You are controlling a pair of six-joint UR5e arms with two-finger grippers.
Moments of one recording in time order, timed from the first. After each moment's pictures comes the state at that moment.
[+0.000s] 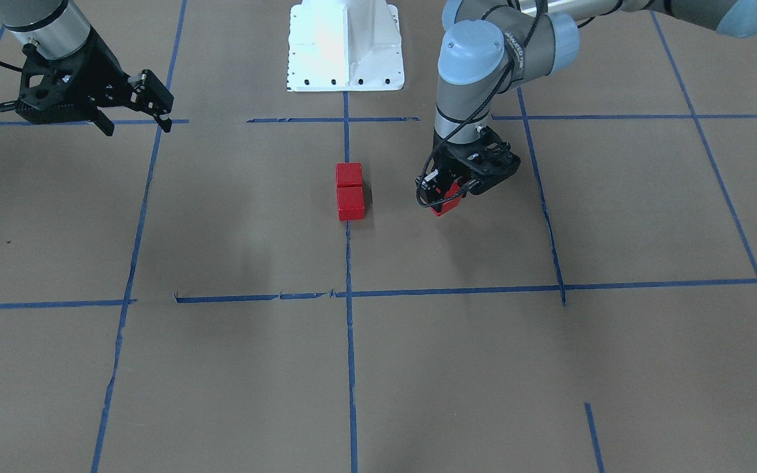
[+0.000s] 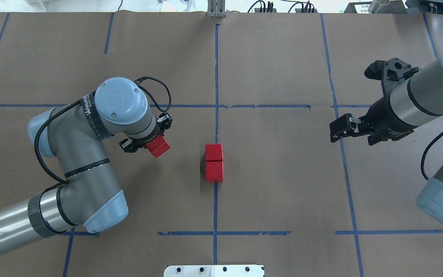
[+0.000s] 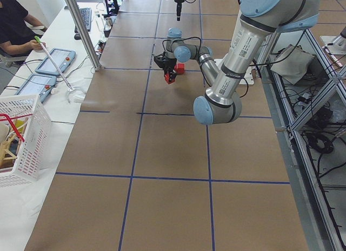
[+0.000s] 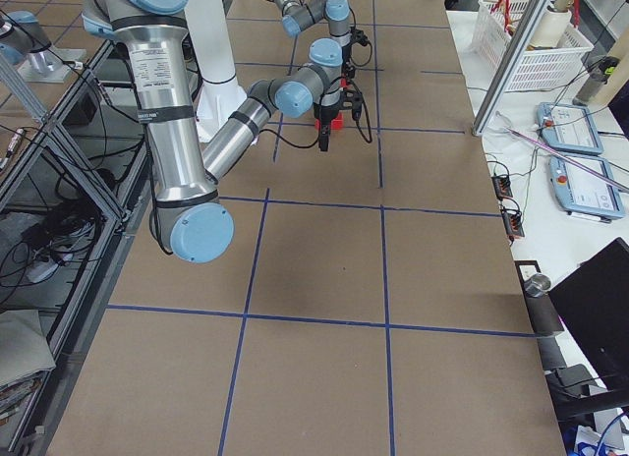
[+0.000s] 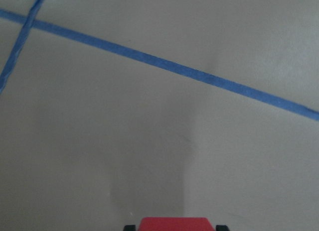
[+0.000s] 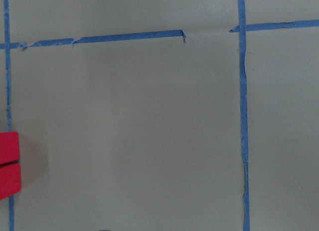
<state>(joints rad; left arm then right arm) -0.54 -2.16 -1.79 -1.49 -1.76 -1.95 0.81 -1.38 2.21 -1.68 2.15 1.04</state>
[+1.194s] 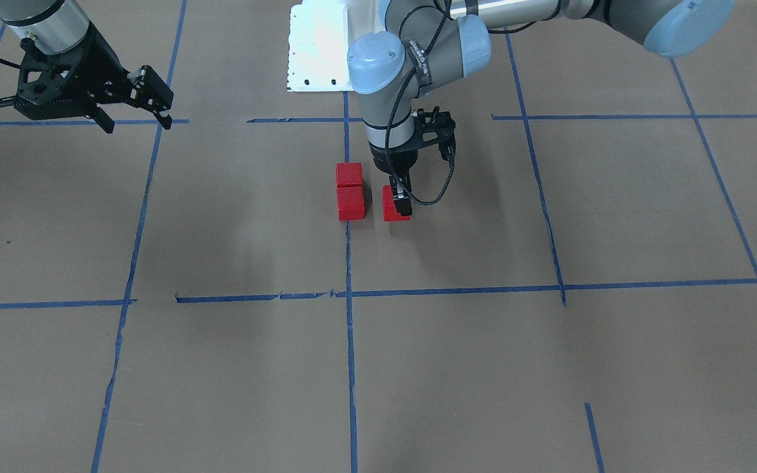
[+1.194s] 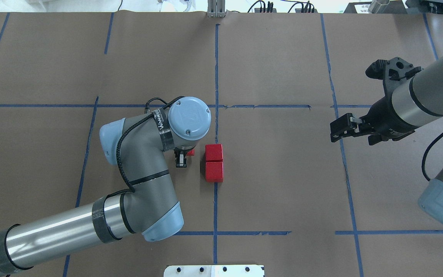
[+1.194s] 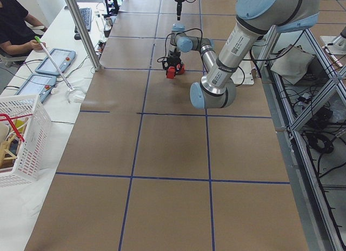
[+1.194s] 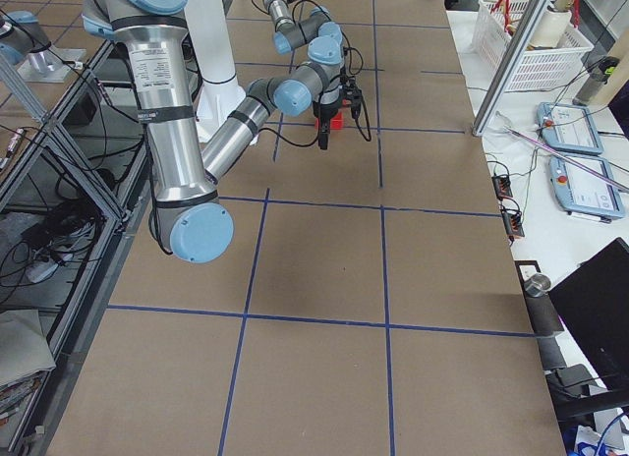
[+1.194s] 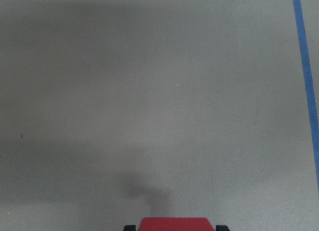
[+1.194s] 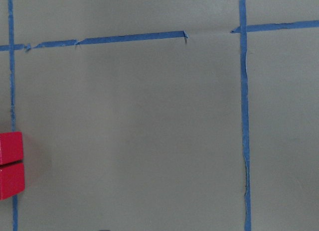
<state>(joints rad) -0.46 -2.38 -1.57 -1.37 -1.66 -2.82 0.81 -1.39 2.22 -1.68 2.15 1.05</state>
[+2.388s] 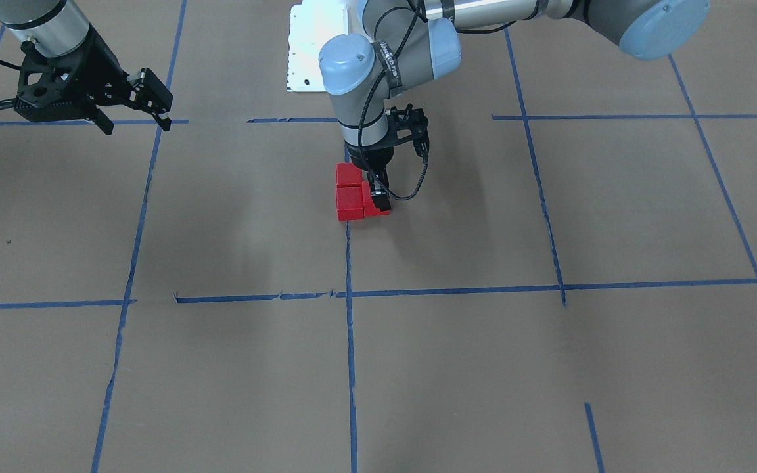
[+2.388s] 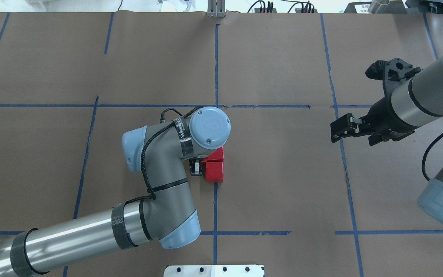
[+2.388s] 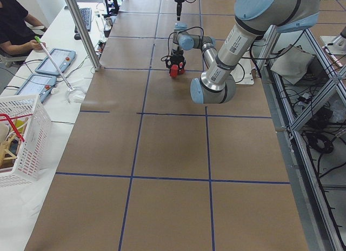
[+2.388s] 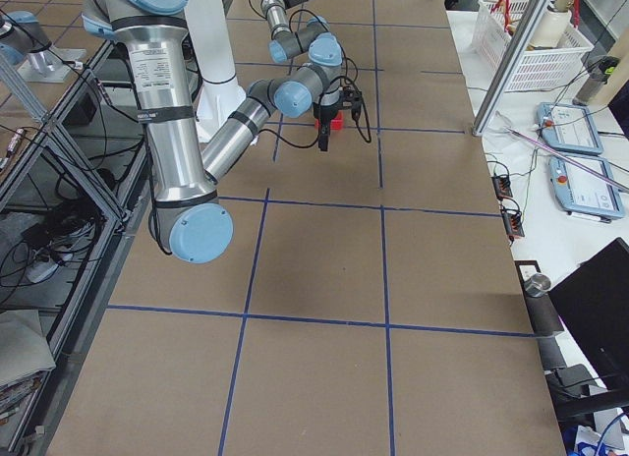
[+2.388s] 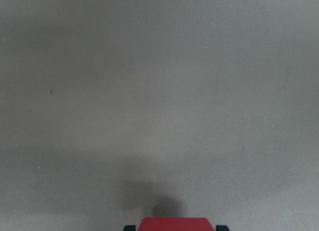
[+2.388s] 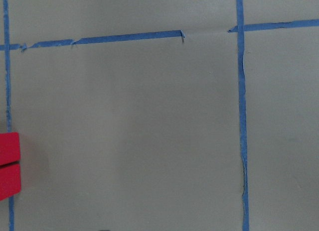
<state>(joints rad) -0.42 -2.43 -1.51 -1.37 -1.67 -2.89 0.81 -1.39 2.22 -1.68 2.15 1.05</state>
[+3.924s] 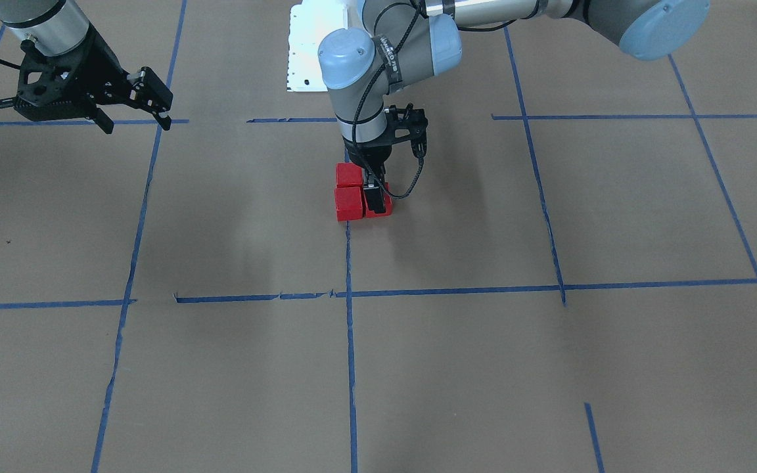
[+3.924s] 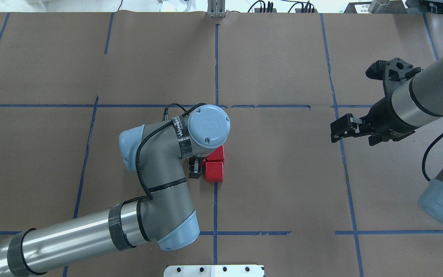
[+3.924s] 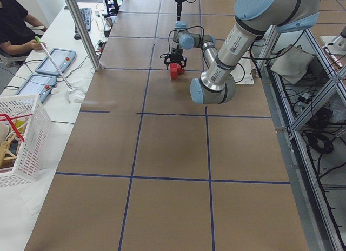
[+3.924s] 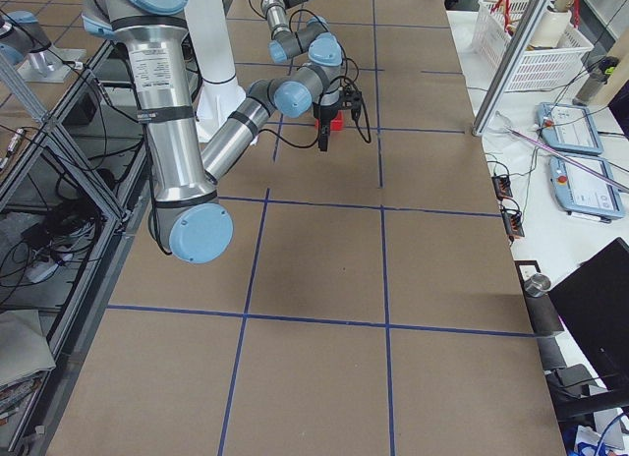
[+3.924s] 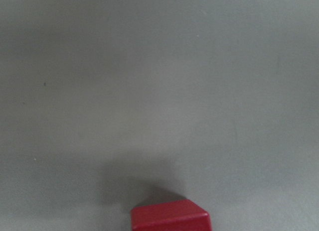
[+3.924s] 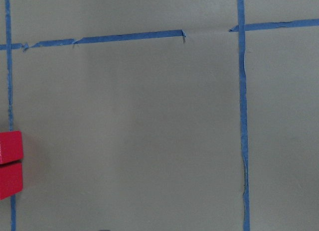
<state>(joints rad) -0.42 -2.42 -1.56 -1.37 -1.67 -2.73 0.81 -1.39 2.22 -1.68 2.15 1.05</state>
